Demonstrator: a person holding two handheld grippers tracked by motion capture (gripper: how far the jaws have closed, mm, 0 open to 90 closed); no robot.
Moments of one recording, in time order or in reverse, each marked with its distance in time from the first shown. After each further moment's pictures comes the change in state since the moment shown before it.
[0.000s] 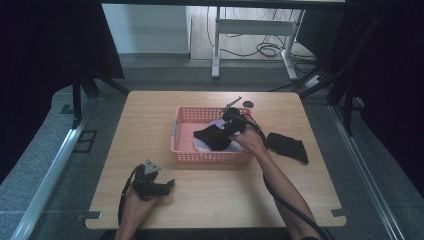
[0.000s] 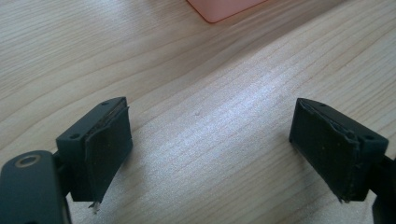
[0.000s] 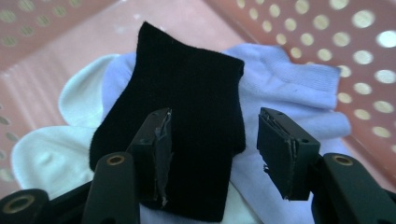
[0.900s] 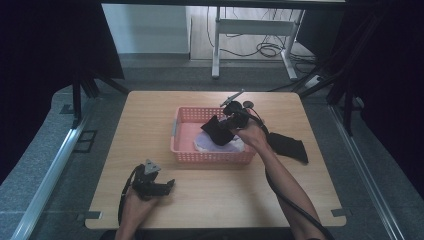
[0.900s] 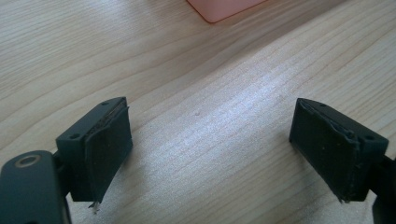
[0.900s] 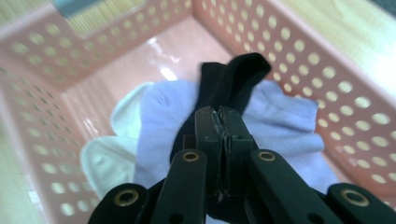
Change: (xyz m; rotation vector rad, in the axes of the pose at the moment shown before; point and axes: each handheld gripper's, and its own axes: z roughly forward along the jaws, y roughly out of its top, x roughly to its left) left arm 0.000 0.000 0.000 0.000 0.000 0.001; right arm 0.011 0.017 -0.043 -0.065 0.021 -0.031
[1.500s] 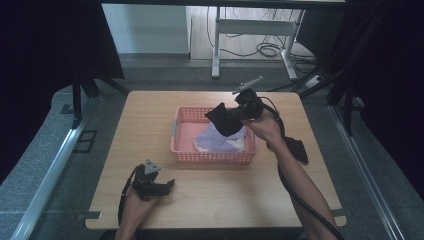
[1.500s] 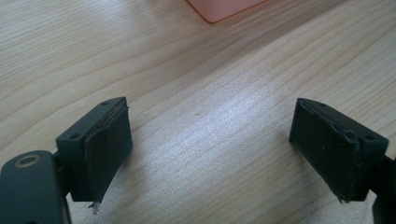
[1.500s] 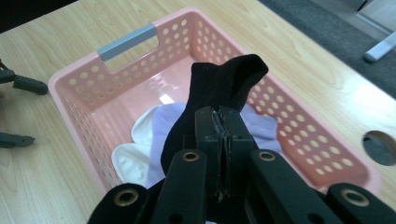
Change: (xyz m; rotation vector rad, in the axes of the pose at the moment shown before) left arm 0.000 0.000 0.000 -0.002 0.001 0.000; right arm 0.002 0.012 -0.073 -0.105 -0.029 -0.012
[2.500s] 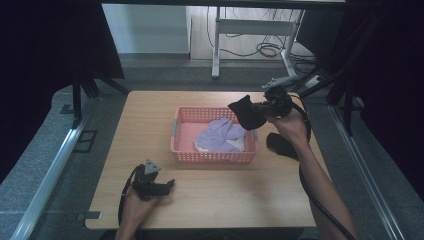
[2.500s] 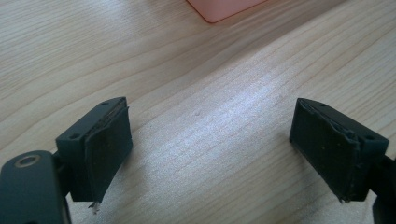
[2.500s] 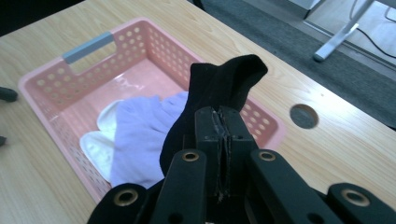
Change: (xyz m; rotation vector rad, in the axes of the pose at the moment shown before) left arm 0.000 0.000 0.000 -0.003 -0.001 -0.006; right arm -0.031 -0.031 -0.062 -0.069 -0.124 0.066
